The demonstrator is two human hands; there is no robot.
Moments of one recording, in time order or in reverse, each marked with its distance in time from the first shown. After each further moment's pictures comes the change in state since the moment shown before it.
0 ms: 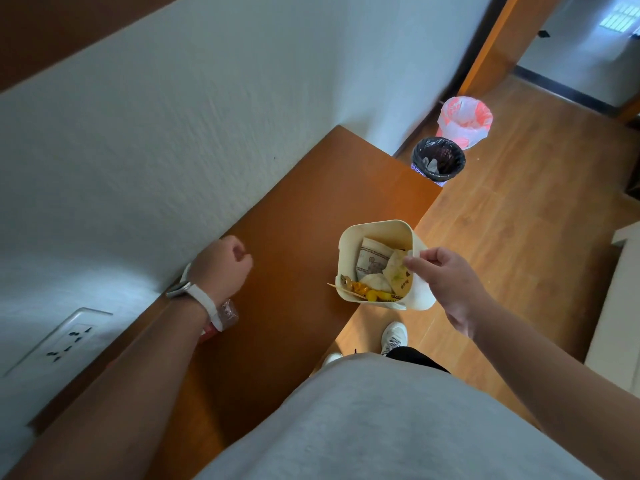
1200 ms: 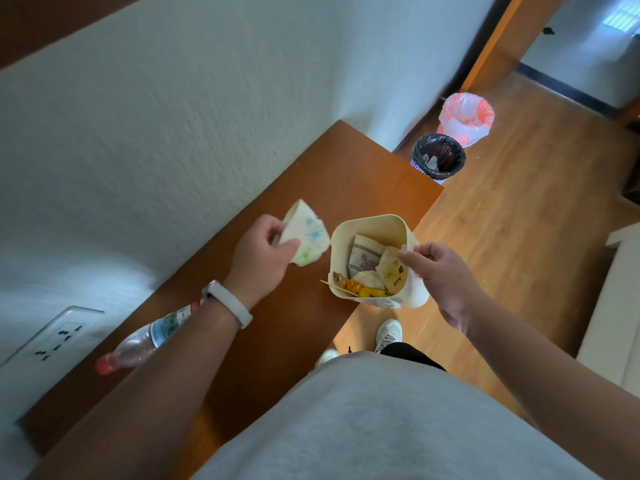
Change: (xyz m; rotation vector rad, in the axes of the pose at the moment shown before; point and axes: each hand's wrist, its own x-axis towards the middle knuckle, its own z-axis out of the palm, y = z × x) left_hand -0.024 0.074 -0.003 -0.561 0.035 0.100; right_hand 0.011 -0.009 0.008 -0.002 -0.015 -0.006
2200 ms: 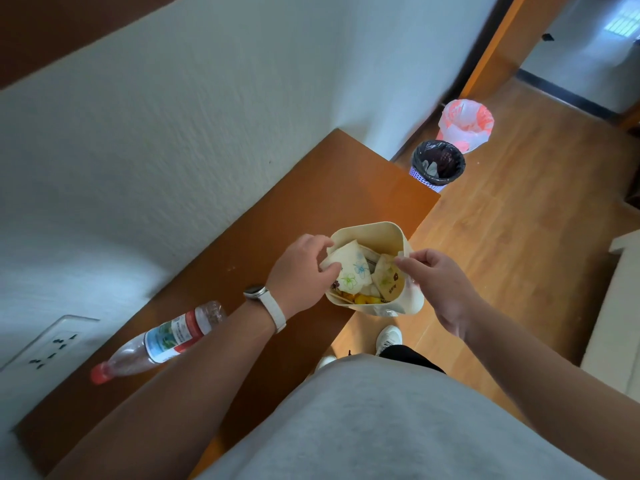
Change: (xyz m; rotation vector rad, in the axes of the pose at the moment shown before) left_hand 0.008 0.016 0.052 0.296 -0.152 0.235; right_hand 0.006 -0.005 -0.009 -0.014 -0.026 0.022
